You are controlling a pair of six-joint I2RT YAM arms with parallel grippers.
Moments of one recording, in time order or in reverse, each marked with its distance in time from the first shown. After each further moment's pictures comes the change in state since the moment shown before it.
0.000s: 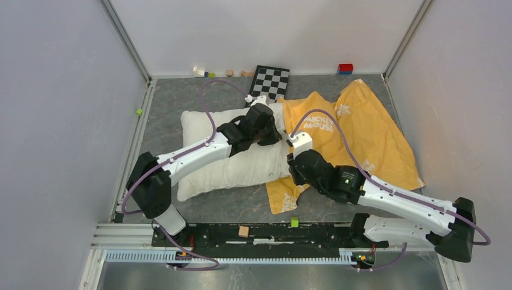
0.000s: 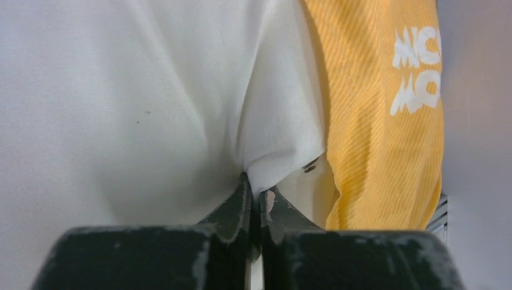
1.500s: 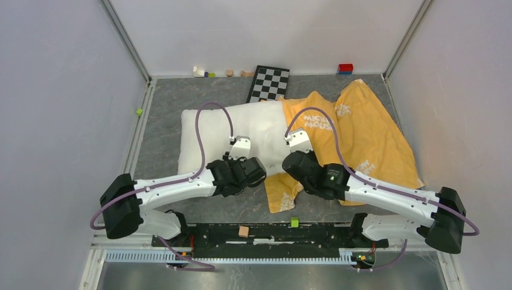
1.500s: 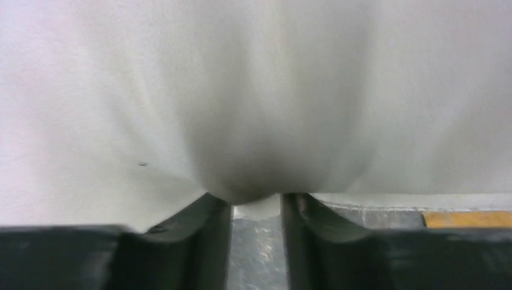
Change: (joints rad) left arm -0.272 -0.316 -0.405 -0.431 -0.649 -0.017; right arm 0.006 0.116 -0.011 -0.017 0.351 -0.031
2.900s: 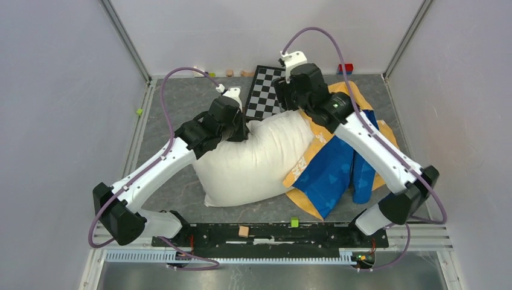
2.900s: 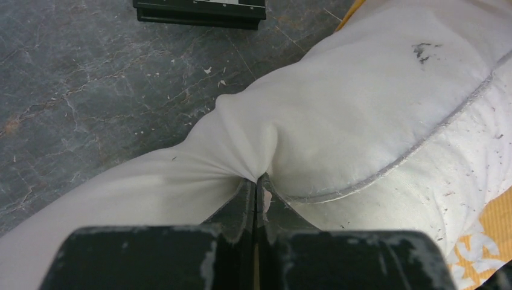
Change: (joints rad) left arm 0.379 -0.004 0.394 0.124 0.625 0.313; right arm -0.405 0.436 0.862 -0.104 -0.452 -0.307
